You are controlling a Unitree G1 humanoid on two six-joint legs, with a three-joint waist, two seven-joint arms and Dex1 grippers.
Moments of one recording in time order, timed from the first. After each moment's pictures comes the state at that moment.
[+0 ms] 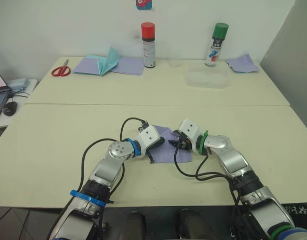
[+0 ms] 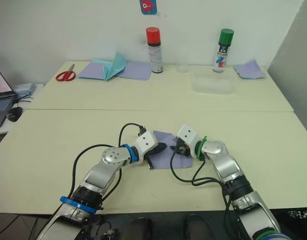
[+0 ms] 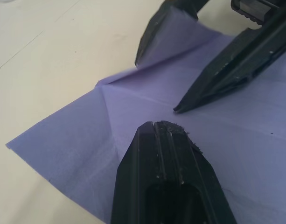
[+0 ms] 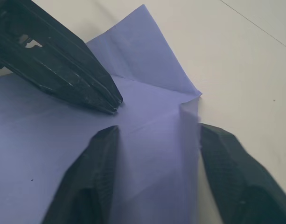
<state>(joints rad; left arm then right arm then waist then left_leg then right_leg) -0.42 0.38 -0.30 0.20 0.04 0.17 -0.73 -0.53 -0.31 0.30 0.21 -0.02 0.33 0.73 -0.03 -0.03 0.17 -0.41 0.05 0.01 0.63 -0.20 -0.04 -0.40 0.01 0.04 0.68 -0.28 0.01</state>
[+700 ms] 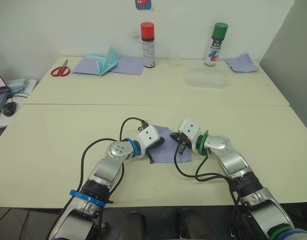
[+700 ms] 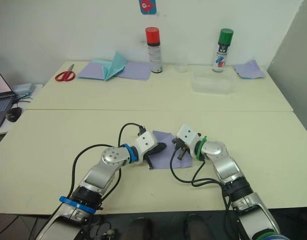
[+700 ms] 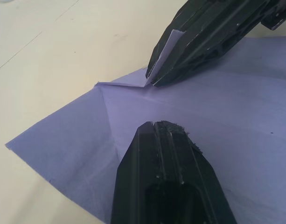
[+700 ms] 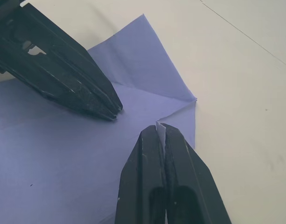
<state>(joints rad) -0.43 0.38 -0.30 0.20 0.04 0.17 -0.74 -0.52 -0.30 0.30 0.21 -0.03 0.27 0.71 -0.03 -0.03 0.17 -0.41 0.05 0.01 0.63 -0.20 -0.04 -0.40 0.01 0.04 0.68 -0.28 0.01</state>
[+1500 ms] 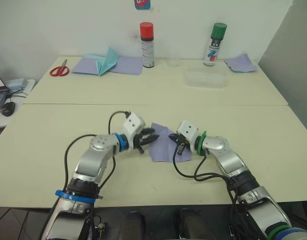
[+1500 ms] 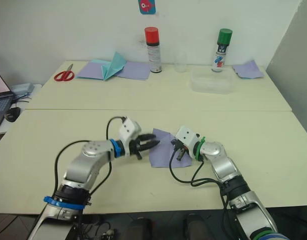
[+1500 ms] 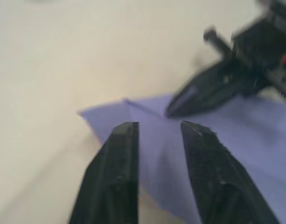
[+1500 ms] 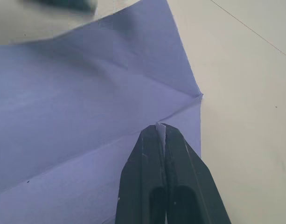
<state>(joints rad) -0.50 0.43 -0.08 0.03 -0.24 0.46 -0.84 -0.54 -0.28 0.30 0.30 -0.06 0.21 0.72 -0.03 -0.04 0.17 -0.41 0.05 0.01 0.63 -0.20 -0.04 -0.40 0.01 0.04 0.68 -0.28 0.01</state>
